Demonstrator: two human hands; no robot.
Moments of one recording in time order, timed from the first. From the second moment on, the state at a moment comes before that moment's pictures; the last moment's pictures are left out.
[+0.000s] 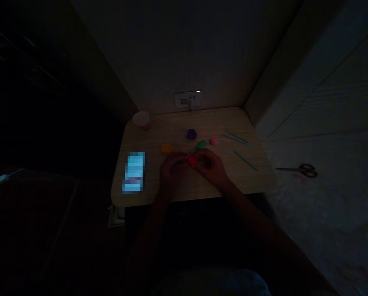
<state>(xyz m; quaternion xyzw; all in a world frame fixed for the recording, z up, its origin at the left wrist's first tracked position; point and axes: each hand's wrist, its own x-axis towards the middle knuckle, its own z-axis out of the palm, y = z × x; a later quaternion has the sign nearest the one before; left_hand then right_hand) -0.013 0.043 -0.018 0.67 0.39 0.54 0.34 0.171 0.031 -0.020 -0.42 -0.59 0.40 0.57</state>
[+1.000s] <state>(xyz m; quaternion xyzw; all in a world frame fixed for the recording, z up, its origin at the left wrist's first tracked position) -0.005 0.041 -0.015 0.76 0.41 0.42 0.27 0.193 0.035 -0.016 -0.61 -0.70 0.13 0.35</state>
